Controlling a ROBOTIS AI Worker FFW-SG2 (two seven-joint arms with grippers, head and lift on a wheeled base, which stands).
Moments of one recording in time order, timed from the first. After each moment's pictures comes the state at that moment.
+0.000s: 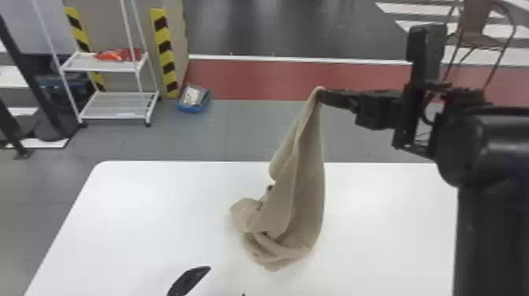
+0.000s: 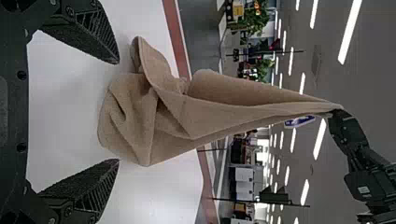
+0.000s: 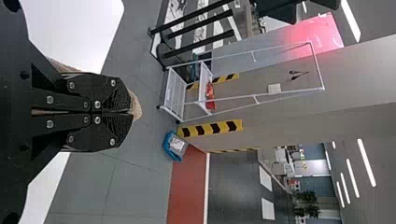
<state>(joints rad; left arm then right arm) 0.46 0.08 -0.14 -1.46 -0.08 -0.43 -0.43 -0.34 0.00 -0.06 -2.08 0.12 1.21 0.66</state>
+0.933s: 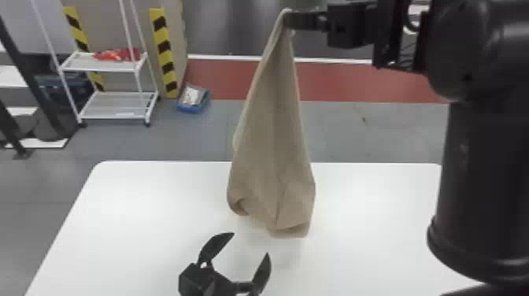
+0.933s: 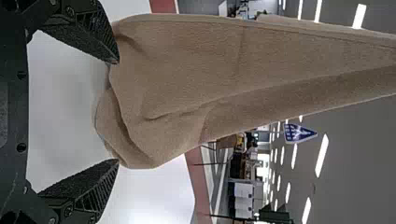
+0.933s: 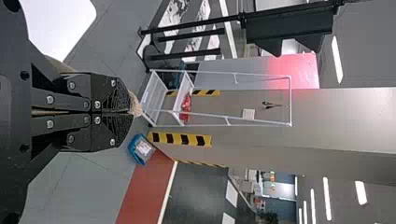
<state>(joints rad) 0.25 0.07 -0.31 -1.37 -0.05 -0.29 -0.22 -0.64 0.00 0.16 -2.14 0.17 1.41 0.60</state>
